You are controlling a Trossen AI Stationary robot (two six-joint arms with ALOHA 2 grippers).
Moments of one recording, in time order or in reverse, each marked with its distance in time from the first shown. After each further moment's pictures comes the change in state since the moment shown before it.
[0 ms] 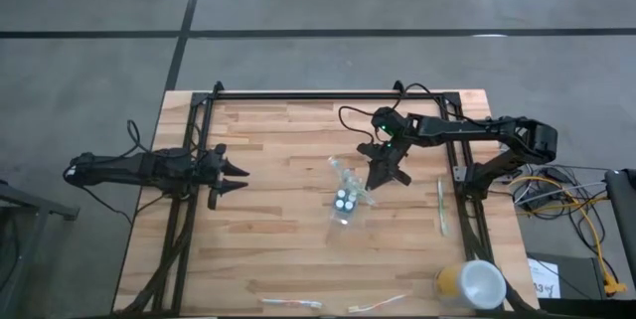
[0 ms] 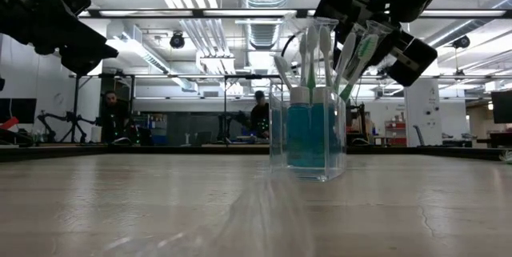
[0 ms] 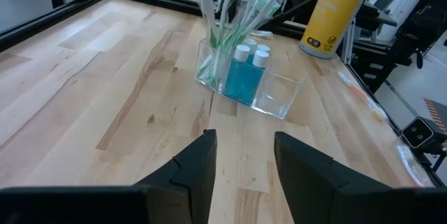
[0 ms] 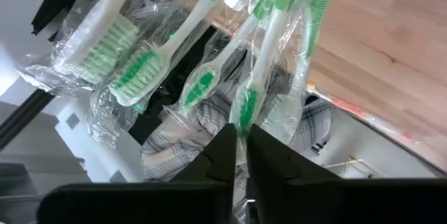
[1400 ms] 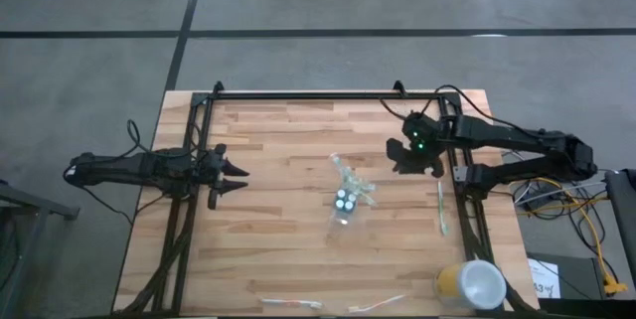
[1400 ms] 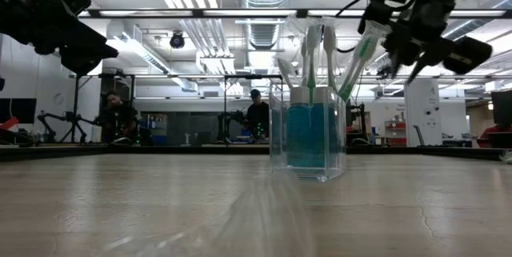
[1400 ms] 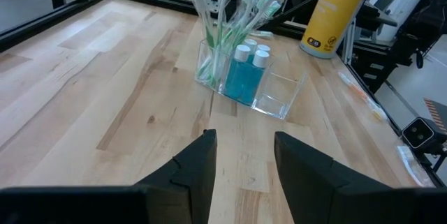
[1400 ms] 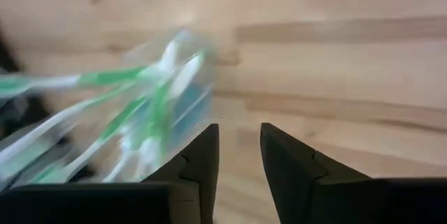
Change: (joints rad) left arm 0.000 0.000 0.000 0.000 -0.001 0.000; right arm 0.051 -0.377 0.000 -0.608 0.803 -0.067
